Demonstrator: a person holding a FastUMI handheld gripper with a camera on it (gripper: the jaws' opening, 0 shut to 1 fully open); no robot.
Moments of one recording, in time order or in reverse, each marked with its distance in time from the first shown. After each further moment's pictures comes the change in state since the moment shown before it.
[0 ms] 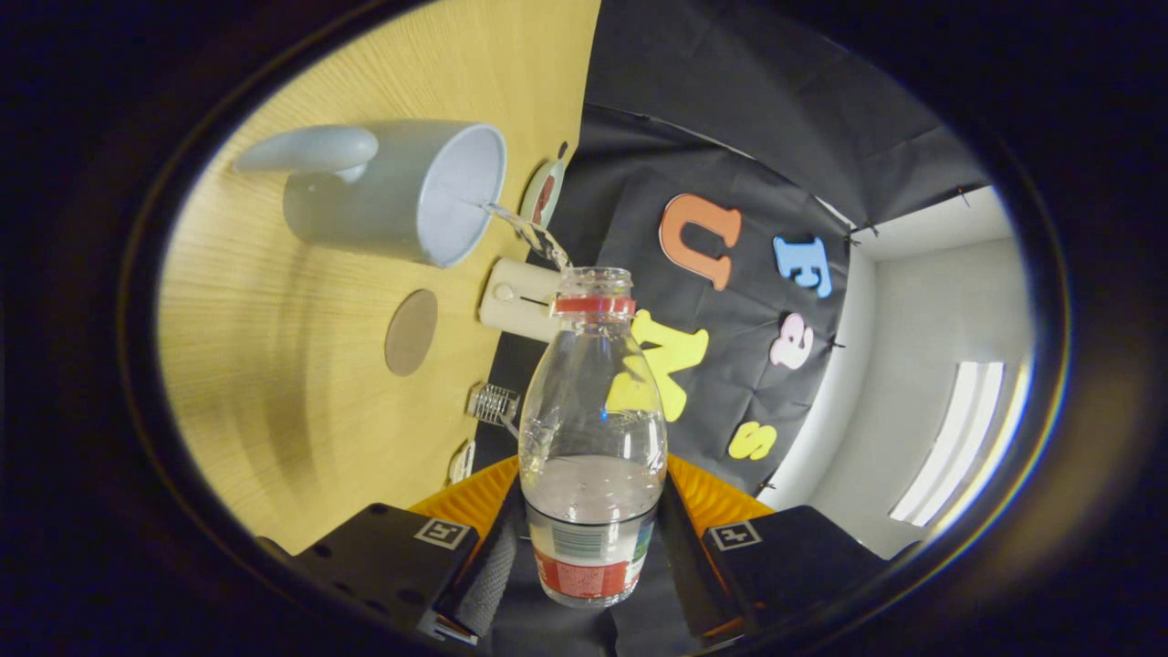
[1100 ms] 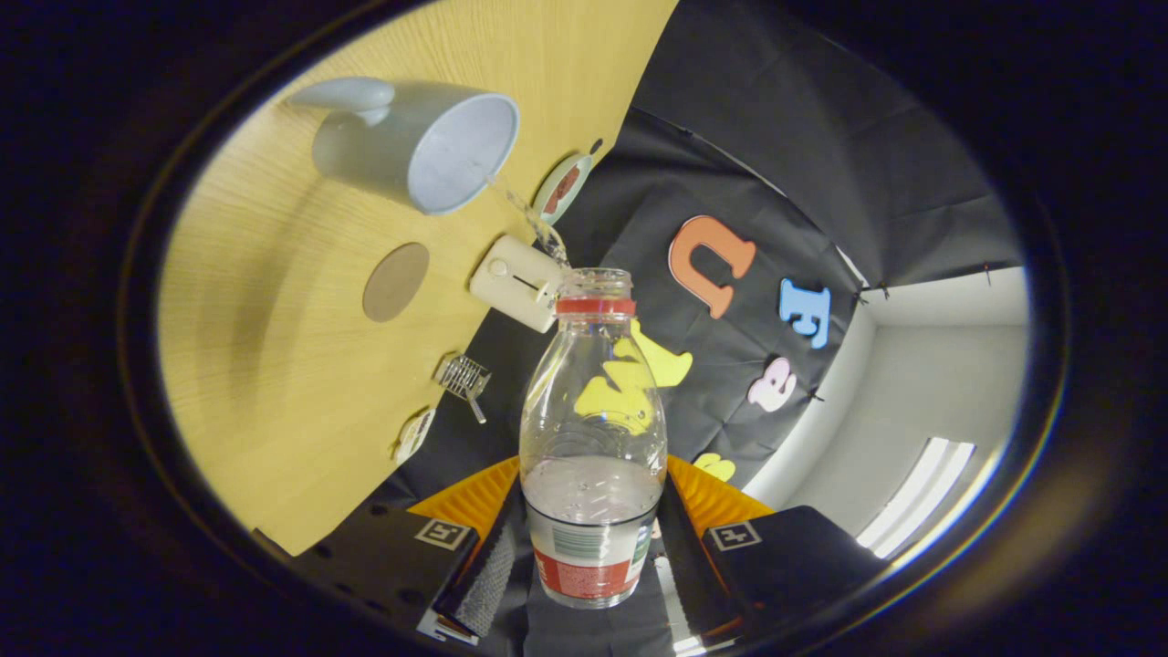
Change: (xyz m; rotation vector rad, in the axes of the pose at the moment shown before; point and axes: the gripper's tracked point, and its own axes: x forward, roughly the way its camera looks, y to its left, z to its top) arm 0.006 -0.046 -0.005 -0.245 -0.016 -0.027
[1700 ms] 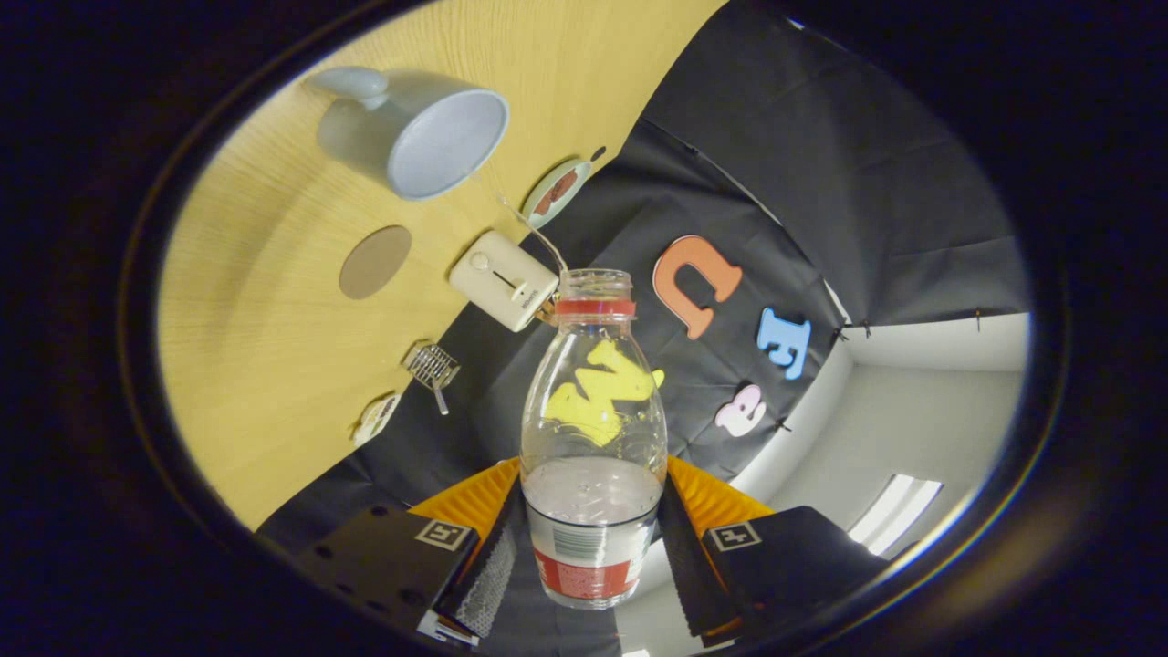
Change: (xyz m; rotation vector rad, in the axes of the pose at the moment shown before) arm -0.001 -0.037 -0.002 -0.099 -0.024 -0.063
